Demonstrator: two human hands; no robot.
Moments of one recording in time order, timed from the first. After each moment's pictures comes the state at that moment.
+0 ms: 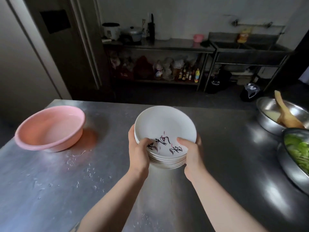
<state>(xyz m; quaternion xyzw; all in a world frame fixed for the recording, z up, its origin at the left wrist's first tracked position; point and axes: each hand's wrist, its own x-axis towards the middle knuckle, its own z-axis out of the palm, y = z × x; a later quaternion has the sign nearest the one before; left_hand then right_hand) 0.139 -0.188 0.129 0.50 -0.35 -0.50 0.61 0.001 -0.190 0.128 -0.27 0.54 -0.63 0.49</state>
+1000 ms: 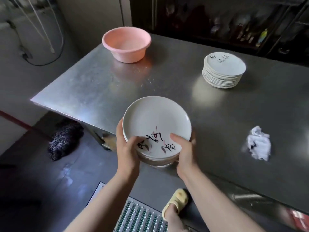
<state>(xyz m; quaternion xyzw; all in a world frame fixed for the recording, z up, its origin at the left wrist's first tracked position) 0.253 0.164 0.048 0.56 -0.24 -0.37 0.70 0.128 0.116 0.037 -0.30 0.51 -0.50 0.63</state>
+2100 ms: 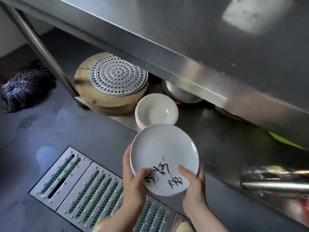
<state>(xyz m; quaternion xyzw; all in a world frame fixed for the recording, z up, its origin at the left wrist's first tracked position) 0.148 0.263 -0.308 0.59 -0.19 -0.40 0.67 0.018 0.214 -0.316 -0.29 0.59 -0.41 0.63</state>
